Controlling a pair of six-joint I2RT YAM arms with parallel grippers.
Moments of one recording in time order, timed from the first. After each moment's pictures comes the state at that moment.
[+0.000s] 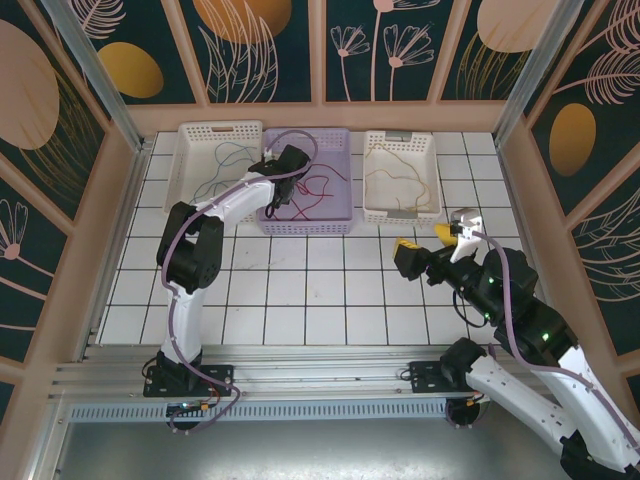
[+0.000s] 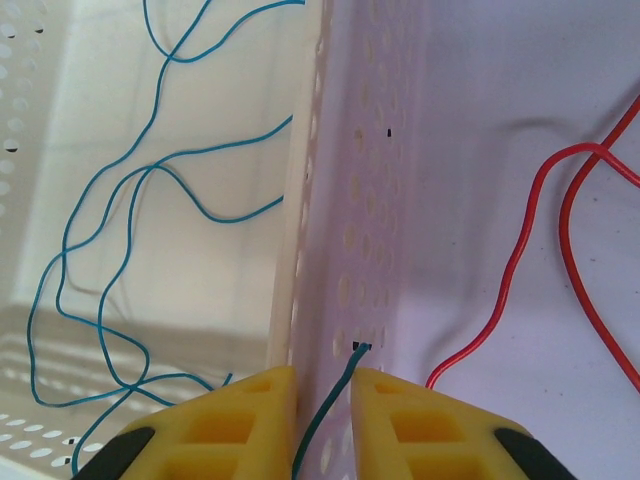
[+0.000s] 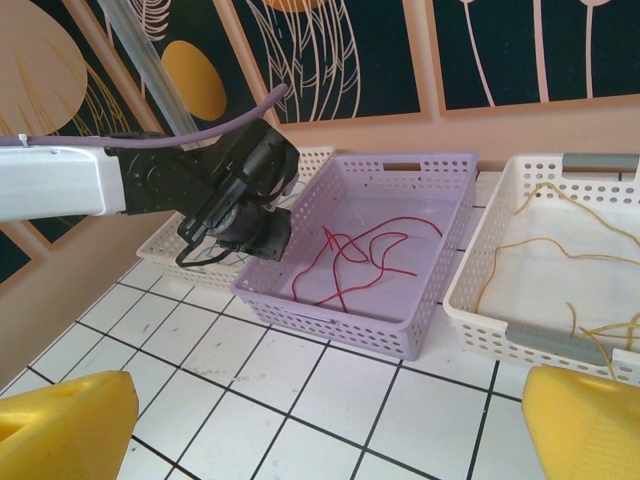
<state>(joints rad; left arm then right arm) -0.51 2.13 1.70 -0.72 -0.61 -0.40 0.70 0.48 0.88 -0.61 0.10 0.31</state>
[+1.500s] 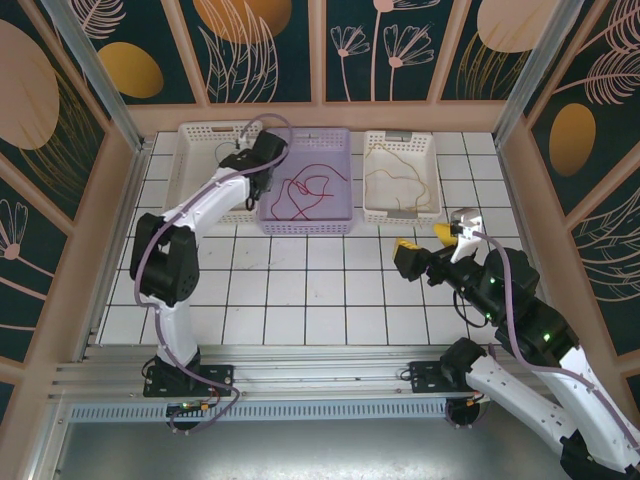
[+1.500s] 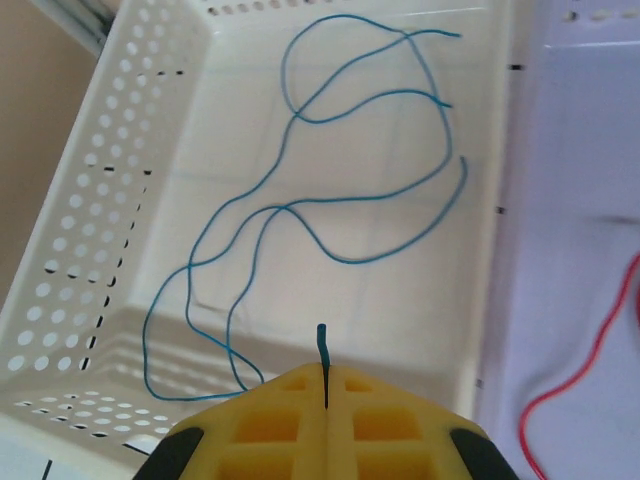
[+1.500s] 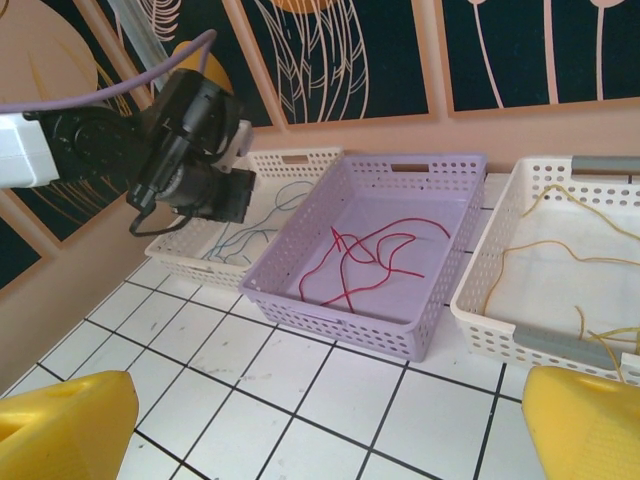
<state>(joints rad) -0.41 1.94 1.62 -0.70 -0.62 -0.40 0.70 0.48 0.89 -0.61 0.08 0.31</state>
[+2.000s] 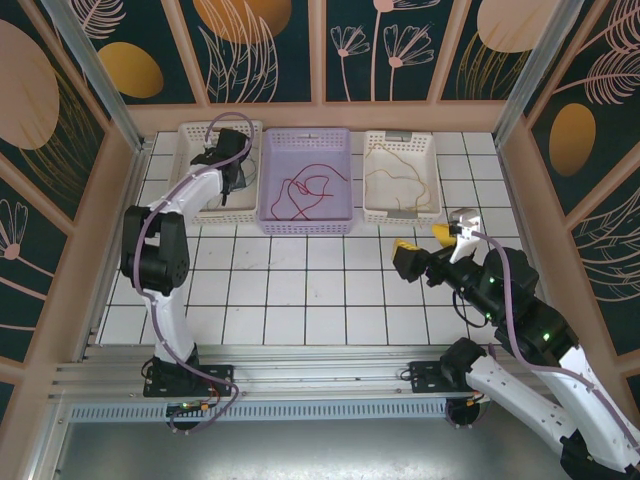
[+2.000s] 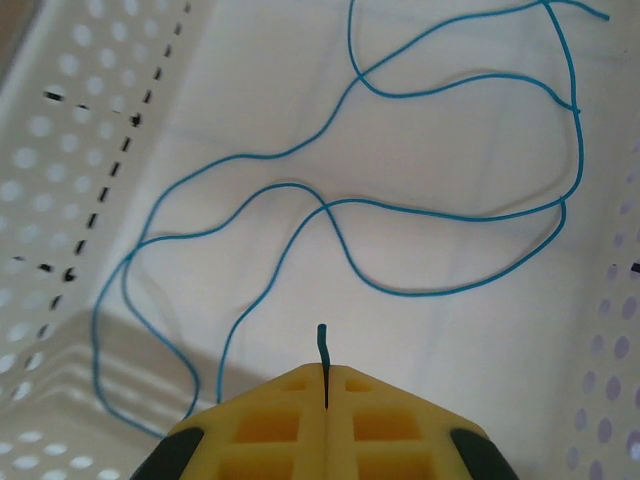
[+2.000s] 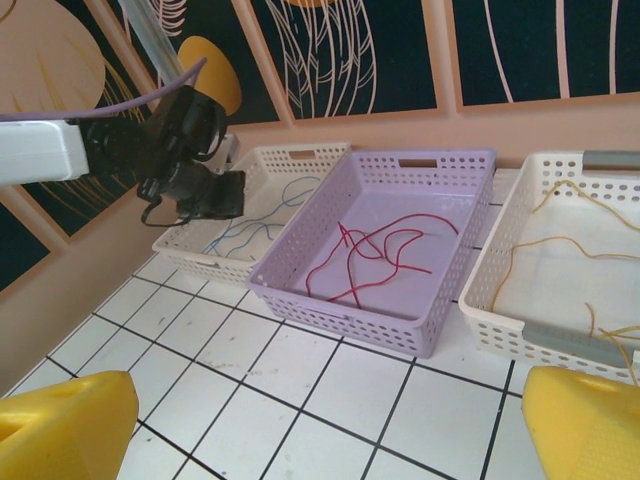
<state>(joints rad) -0.22 2.02 1.59 -0.60 -0.42 -0.42 0.70 0.48 0.89 -0.61 0.06 0.32</state>
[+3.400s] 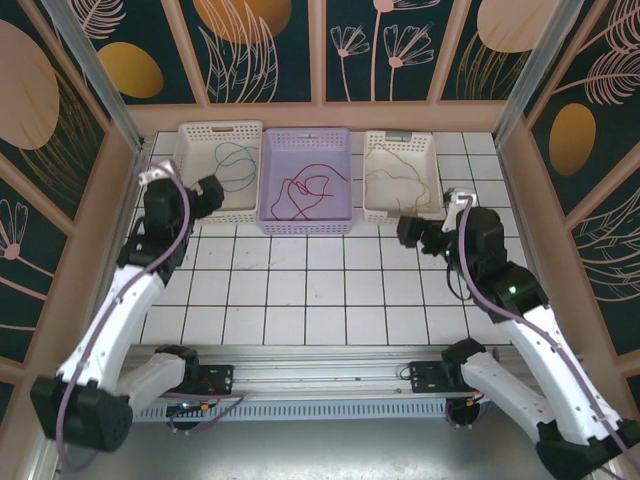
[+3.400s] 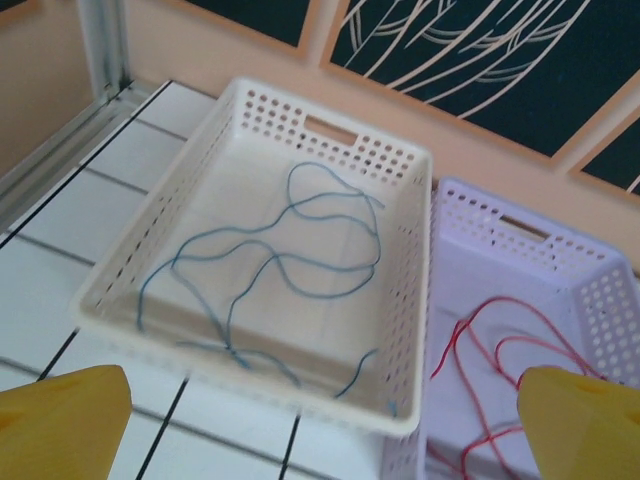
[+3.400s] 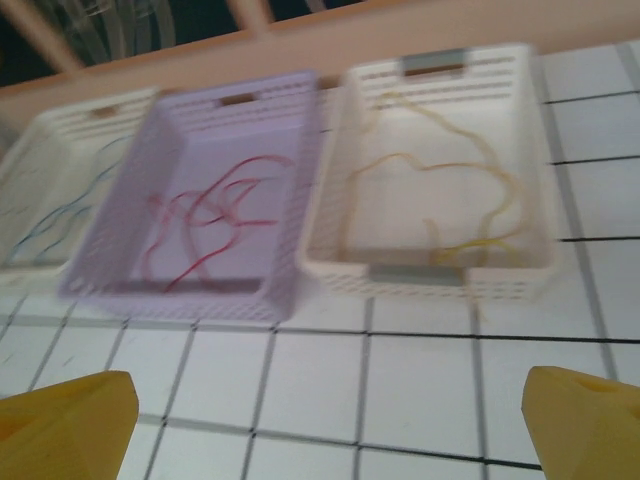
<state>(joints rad) -0.20 0.97 0.87 -0.33 -0.25 -0.49 0.40 0.77 0.95 -0.67 0.12 0.36</state>
